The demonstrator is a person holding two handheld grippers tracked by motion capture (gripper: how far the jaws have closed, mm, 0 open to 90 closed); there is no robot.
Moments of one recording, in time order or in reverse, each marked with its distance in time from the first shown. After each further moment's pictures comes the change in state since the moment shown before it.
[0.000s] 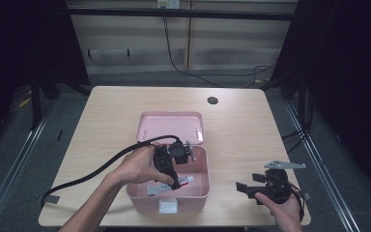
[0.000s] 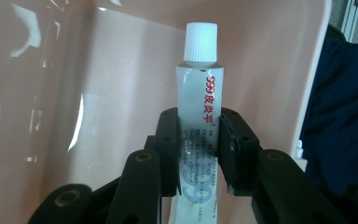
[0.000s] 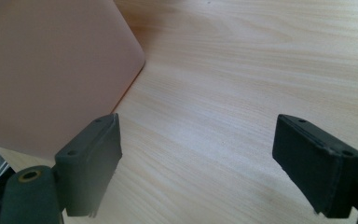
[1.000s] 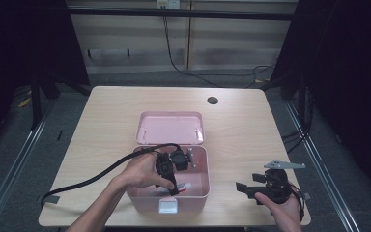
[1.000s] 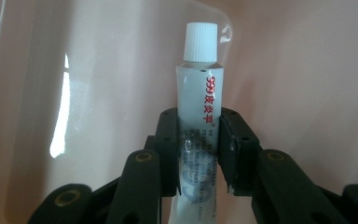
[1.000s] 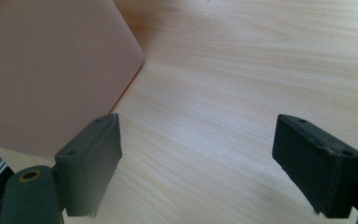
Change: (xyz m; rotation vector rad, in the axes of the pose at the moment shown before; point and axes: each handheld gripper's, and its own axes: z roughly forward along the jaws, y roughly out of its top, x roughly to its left) left arm 0.014 -0.004 0.036 0.058 -0.039 -0.042; right arm 0.000 0.000 0.000 0.004 -0.005 0.001
